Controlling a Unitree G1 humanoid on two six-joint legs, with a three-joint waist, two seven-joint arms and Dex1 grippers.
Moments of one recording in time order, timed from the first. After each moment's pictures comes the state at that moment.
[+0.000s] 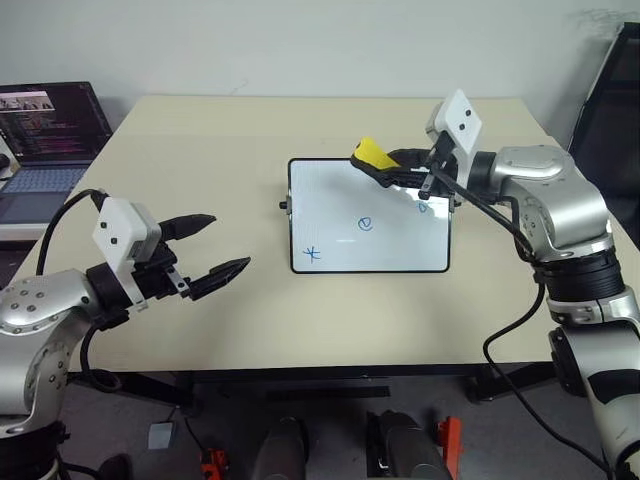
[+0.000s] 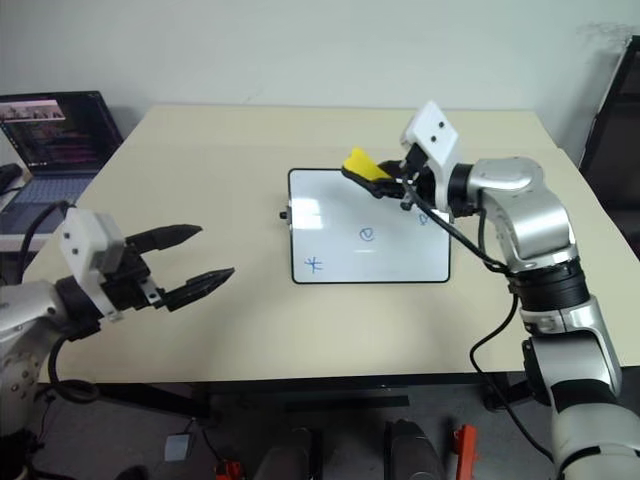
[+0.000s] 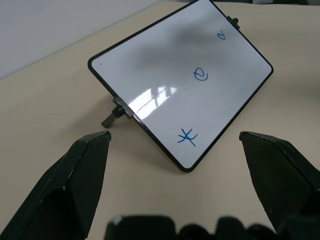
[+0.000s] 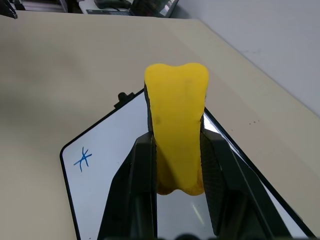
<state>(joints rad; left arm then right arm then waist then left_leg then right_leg) -0.09 0.84 0.40 -0.43 -0.55 0.53 -0.89 -0.99 -0.56 0.17 0.08 0.25 0.57 0.92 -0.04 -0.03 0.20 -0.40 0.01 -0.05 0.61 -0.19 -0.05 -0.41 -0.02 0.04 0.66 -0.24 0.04</state>
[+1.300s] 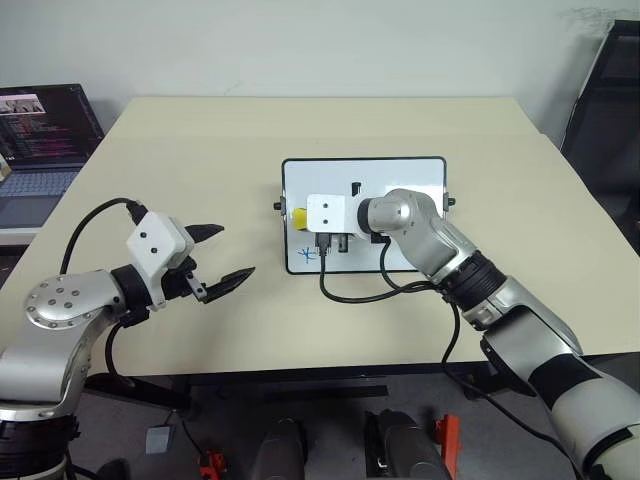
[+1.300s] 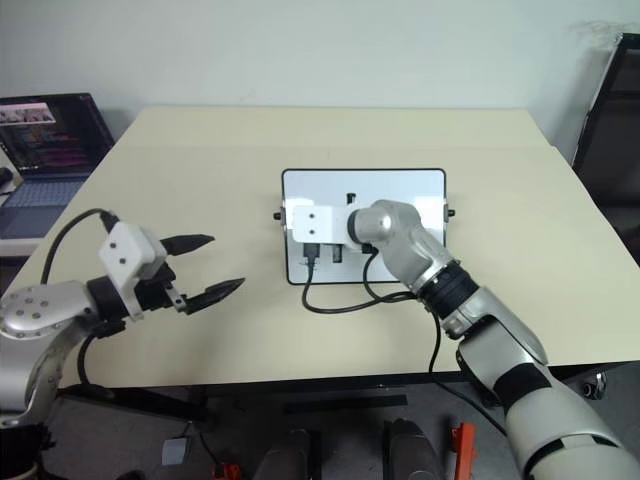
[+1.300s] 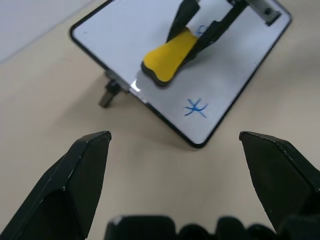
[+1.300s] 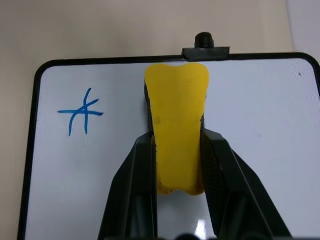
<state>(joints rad) -0.11 0.86 0.26 -0.32 -0.38 0.39 -0.86 -1.08 -0.26 0.61 0.44 -0.36 0.22 0.77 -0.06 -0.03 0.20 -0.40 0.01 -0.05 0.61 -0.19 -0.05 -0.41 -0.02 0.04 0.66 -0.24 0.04</state>
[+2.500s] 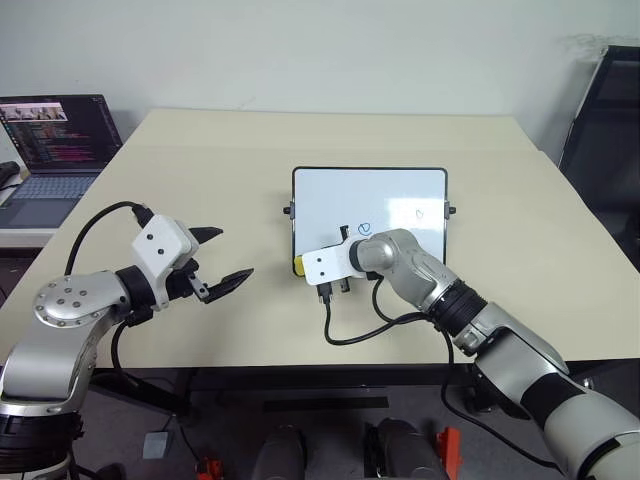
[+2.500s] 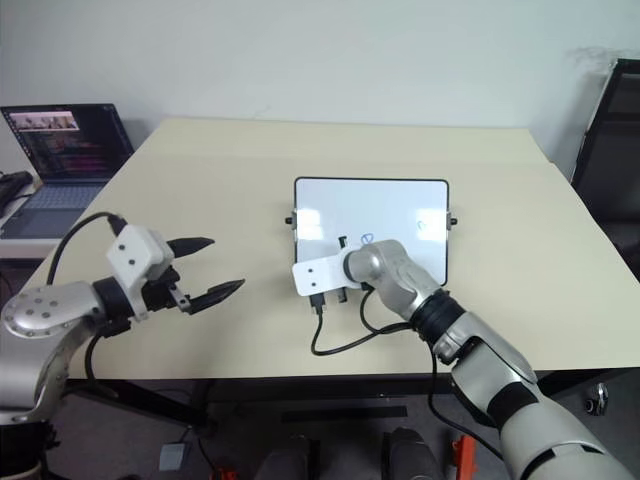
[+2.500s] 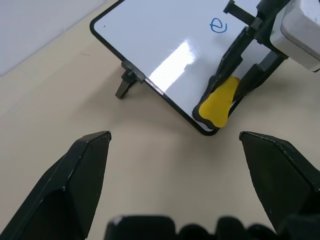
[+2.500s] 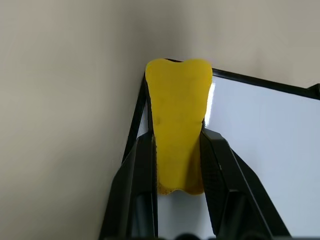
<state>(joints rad) -0.13 0.86 0.23 -0.30 -0.35 0.39 -0.84 -0.95 -0.23 0.69 0.51 -0.53 0.07 0.82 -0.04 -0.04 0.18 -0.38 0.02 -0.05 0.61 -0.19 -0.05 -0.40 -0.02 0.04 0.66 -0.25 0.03</state>
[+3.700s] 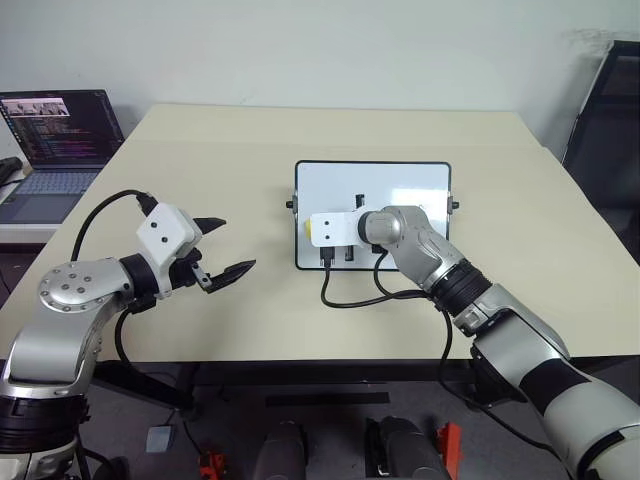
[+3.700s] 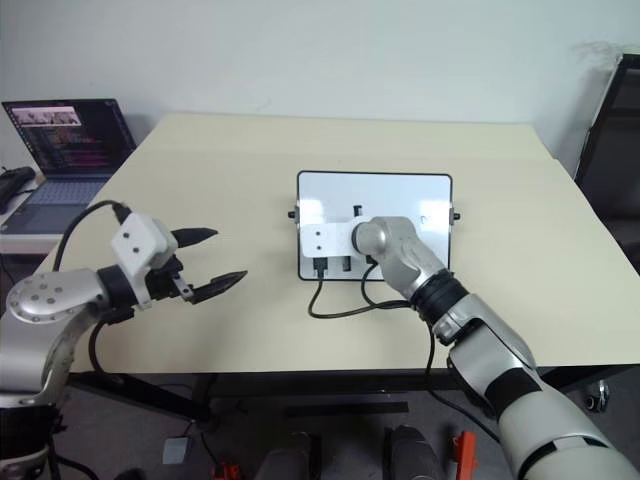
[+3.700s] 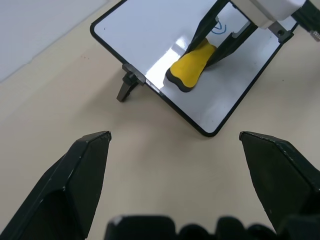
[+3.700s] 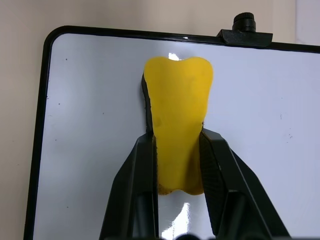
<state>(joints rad) -0.20 0.86 0.20 -0.24 -0.33 0.39 -0.87 -1.05 -0.23 0.61 0.56 -0.53 0.18 0.73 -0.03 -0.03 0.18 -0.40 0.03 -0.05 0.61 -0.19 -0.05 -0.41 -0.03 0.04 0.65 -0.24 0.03</state>
